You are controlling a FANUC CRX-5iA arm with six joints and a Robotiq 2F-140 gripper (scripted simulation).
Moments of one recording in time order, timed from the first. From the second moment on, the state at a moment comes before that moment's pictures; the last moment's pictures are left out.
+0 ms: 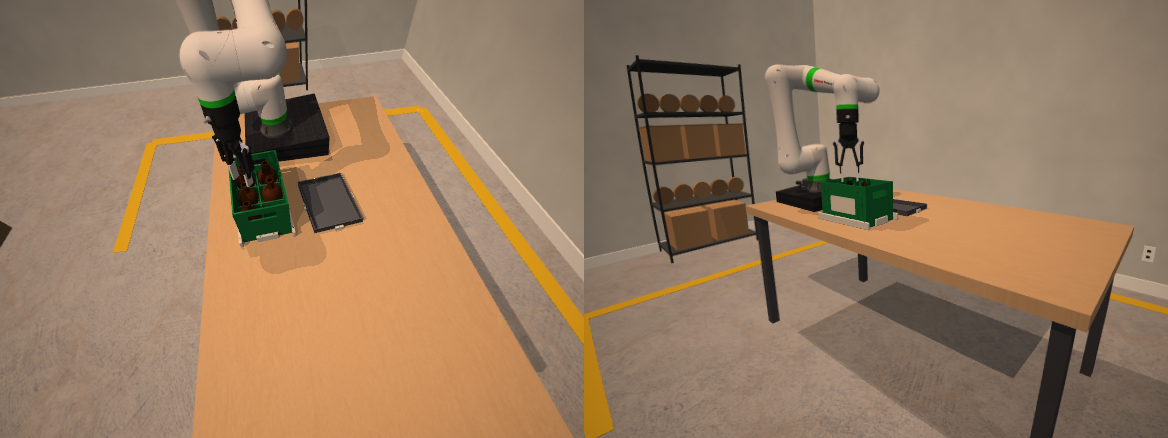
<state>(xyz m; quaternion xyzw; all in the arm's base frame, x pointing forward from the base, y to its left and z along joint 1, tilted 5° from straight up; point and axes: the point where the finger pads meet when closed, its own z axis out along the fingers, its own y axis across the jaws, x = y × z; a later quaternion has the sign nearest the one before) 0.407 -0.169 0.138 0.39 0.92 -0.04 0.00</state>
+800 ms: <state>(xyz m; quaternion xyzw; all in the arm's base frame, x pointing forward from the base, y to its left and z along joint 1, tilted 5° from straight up) 0.406 -0.171 0.122 0.39 0.92 -0.04 0.00</state>
